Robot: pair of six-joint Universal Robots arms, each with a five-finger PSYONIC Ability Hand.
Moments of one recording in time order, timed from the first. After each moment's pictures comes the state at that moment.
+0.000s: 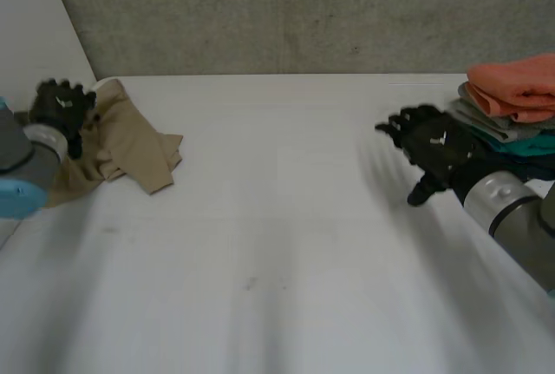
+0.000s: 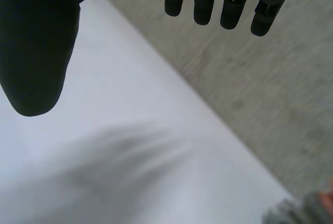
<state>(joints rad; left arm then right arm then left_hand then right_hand) 4.73 -2.45 -1.00 3.36 -1.42 3.86 1.74 -1.23 1.72 -0.33 1.12 2.64 0.21 0.25 0.23 0.24 0.05 0.23 0.21 0.21 0.22 0.05</state>
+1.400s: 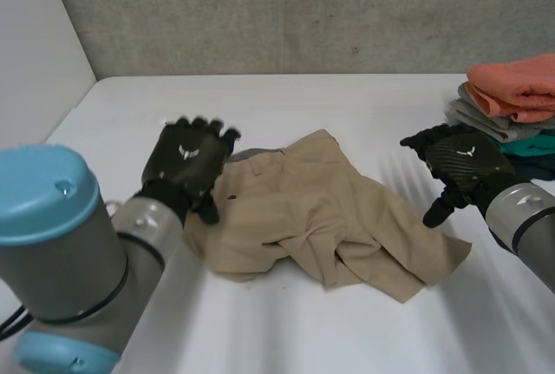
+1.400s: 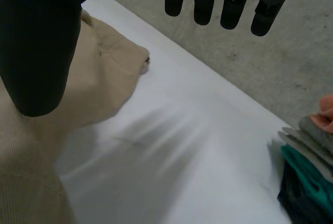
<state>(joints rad) 4.11 -1.81 -1.72 3.37 -1.68 3.46 1.75 -1.38 1.77 -0.10 1.28 2.76 0.23 0.24 0.25 0.24 0.06 0.23 0.21 0.21 0.22 0.05</state>
